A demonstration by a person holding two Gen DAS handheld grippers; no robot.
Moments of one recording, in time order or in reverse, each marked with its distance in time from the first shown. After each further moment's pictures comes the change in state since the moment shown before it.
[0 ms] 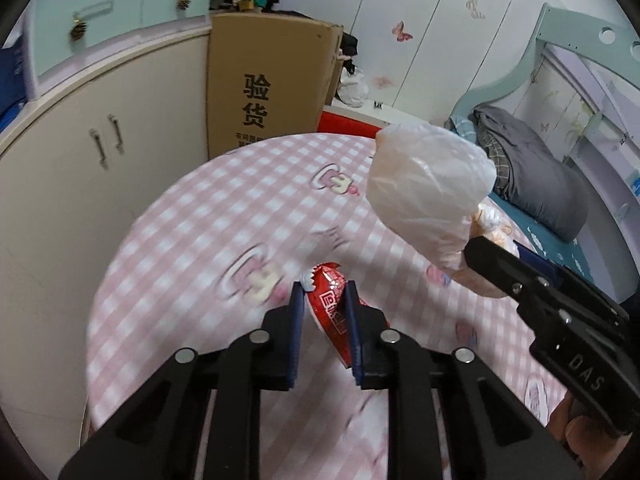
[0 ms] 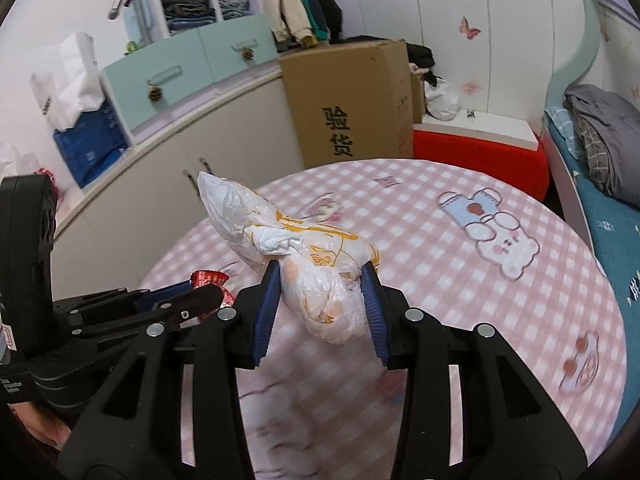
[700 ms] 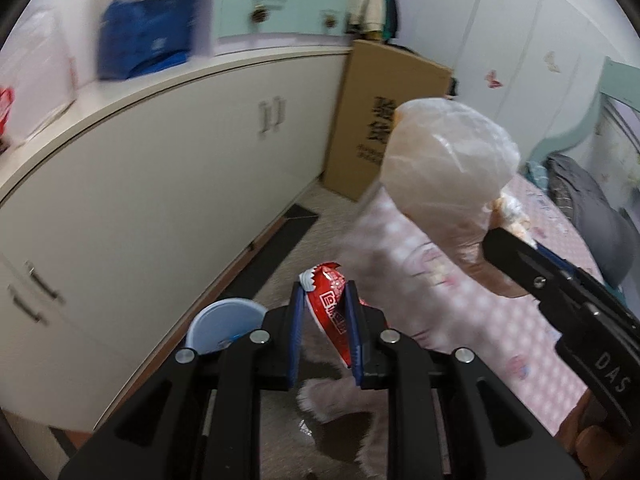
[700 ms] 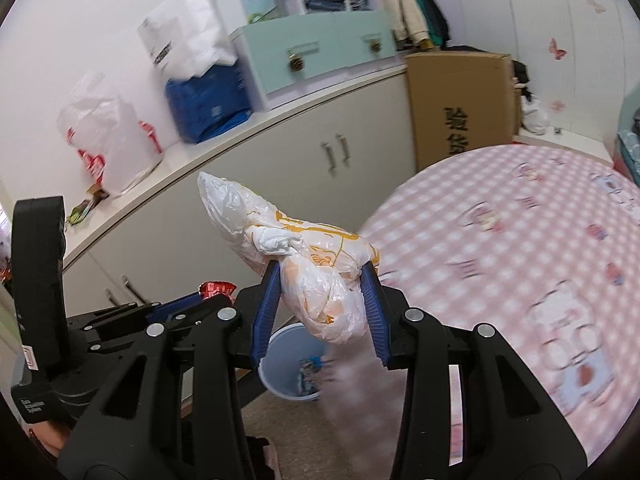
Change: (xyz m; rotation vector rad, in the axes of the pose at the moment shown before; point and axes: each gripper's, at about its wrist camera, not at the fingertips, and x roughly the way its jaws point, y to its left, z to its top) left arm -0.150 0.177 -0.134 -0.196 -0.096 0.258; right arm -0.024 0.224 -0.094 -0.119 -0.012 0.248
